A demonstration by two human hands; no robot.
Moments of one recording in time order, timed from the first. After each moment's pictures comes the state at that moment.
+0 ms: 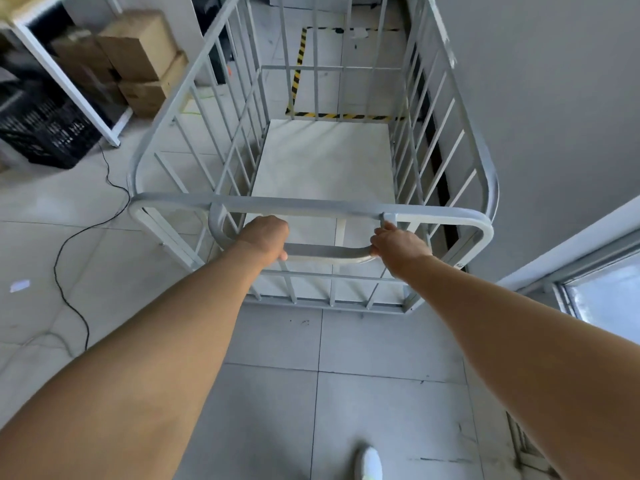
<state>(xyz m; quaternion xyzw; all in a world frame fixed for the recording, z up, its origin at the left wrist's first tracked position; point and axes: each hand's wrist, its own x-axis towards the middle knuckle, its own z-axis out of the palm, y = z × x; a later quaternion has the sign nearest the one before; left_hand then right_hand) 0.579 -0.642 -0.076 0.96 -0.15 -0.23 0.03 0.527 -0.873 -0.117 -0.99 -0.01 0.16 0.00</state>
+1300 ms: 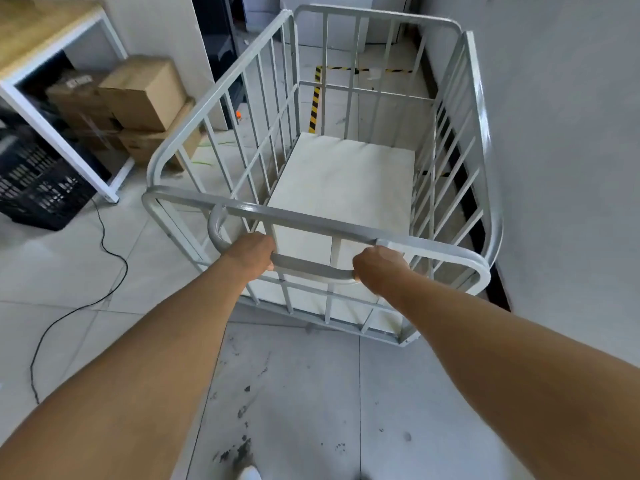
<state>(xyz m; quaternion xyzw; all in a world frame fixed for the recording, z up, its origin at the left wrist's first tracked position) 0.988 -0.549 -0.073 0.96 -0.14 -0.22 0.05 0.927 -0.758 -0.085 -0.97 -0.05 0.20 -0.10</state>
